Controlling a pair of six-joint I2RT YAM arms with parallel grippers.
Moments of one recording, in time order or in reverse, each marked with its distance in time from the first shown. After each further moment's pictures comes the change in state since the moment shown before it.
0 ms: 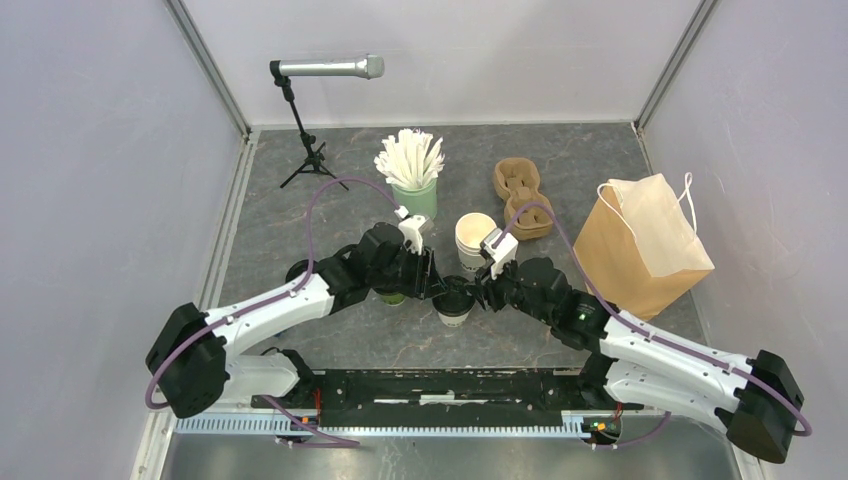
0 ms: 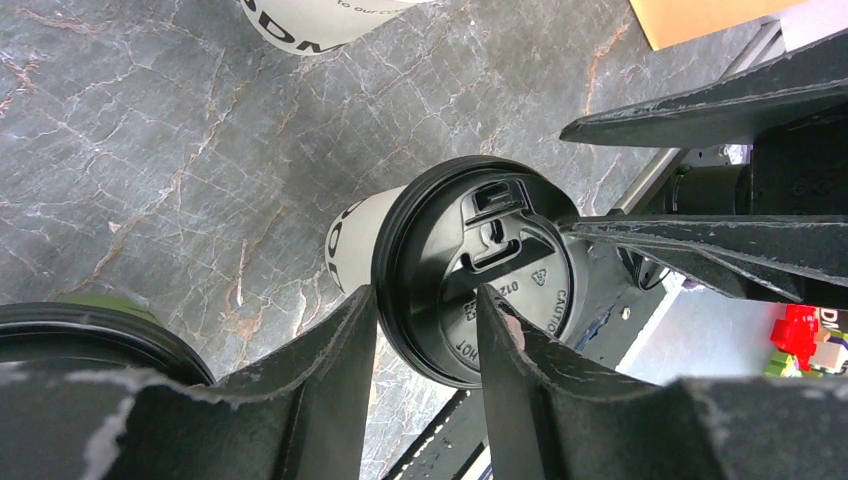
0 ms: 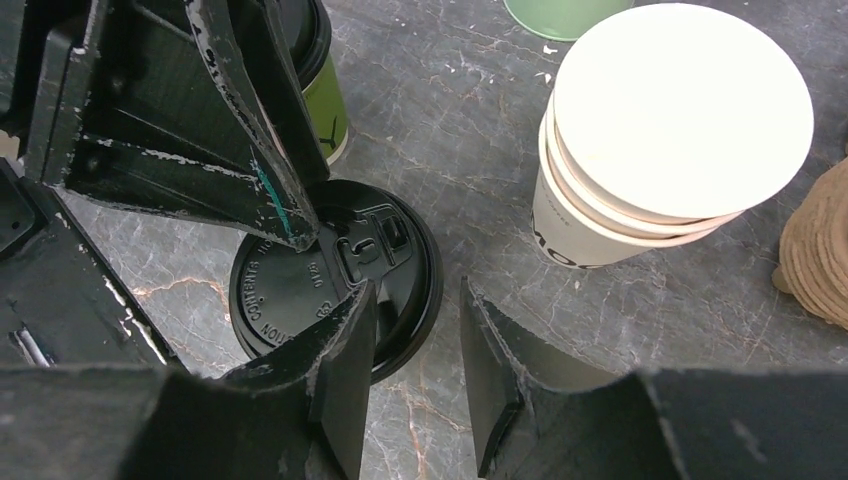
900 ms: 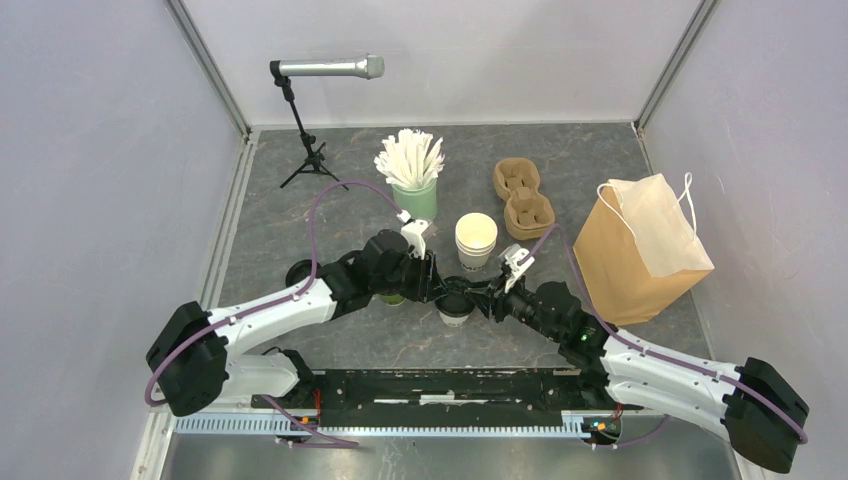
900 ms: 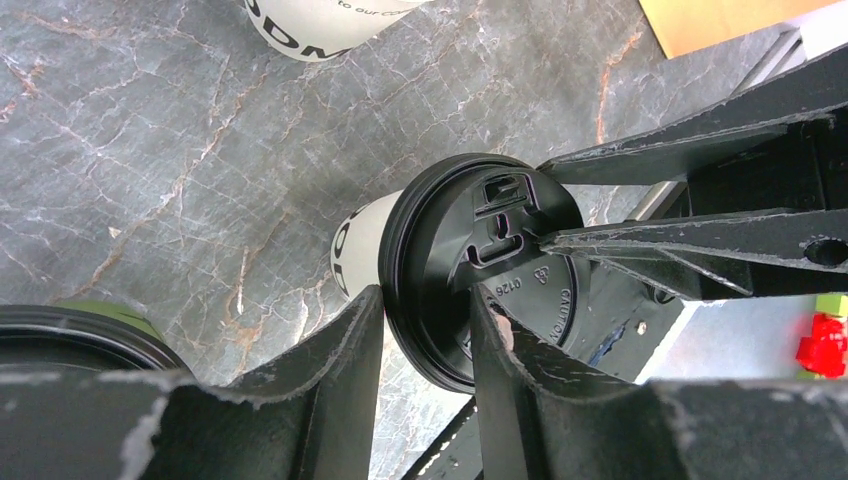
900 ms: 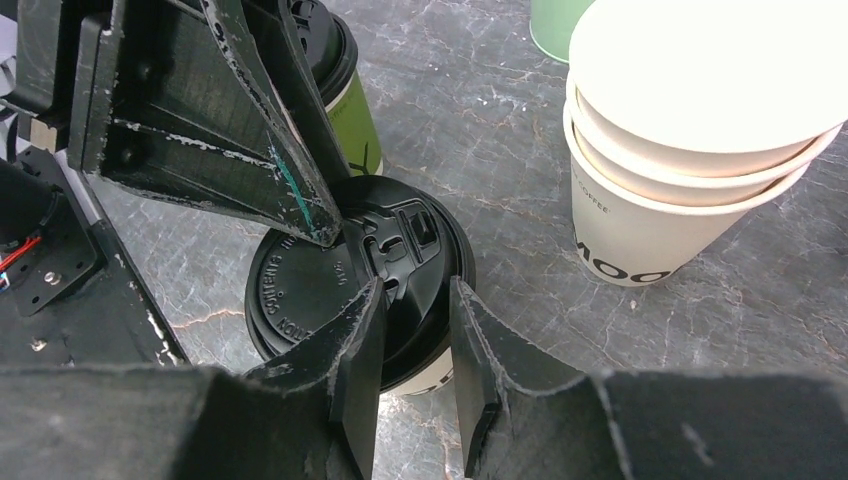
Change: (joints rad) left arm -0.044 0.008 -0.033 0.050 -0.076 -0.005; right arm -0.006 -0.065 -0.291 0.392 -0.056 0.094
